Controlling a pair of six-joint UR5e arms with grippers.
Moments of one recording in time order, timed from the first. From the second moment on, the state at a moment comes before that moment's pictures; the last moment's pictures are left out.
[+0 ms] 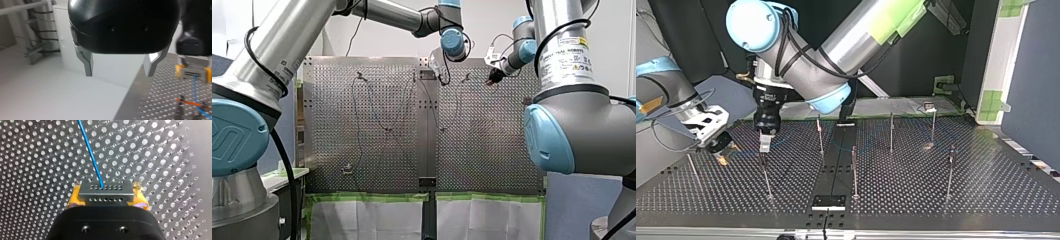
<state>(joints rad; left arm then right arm) -0.82 -2.02 -1.06 -3.02 -2.15 -1.91 1.71 -1.21 1.24 0.22 1.07 1.84</state>
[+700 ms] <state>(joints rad) -0.73 -2.01 -1.25 -2.83 -2.20 -2.01 1.72 -1.20 1.24 0.21 1.07 1.84</state>
